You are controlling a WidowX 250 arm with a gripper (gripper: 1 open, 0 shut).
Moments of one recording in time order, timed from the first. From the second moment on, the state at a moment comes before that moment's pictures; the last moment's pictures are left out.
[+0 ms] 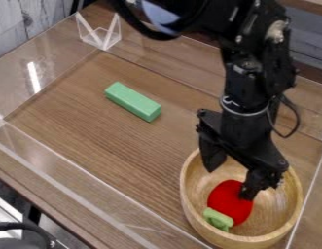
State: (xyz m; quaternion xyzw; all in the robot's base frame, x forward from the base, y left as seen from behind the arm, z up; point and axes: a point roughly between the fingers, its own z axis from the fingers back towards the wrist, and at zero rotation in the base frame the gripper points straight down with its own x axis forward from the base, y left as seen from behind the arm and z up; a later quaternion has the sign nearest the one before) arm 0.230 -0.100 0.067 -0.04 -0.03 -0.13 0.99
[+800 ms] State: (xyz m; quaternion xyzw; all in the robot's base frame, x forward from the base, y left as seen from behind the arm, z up) arm 0.229 -0.102 0.043 -0.04 -0.01 -0.14 0.99
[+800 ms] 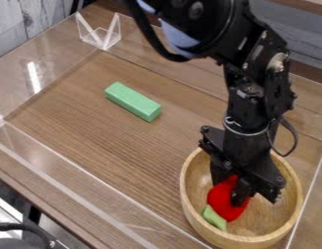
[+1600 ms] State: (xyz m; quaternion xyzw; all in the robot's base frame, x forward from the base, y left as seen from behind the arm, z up) arm 0.244 -0.029 0.110 -0.03 -0.05 -0.03 1.00
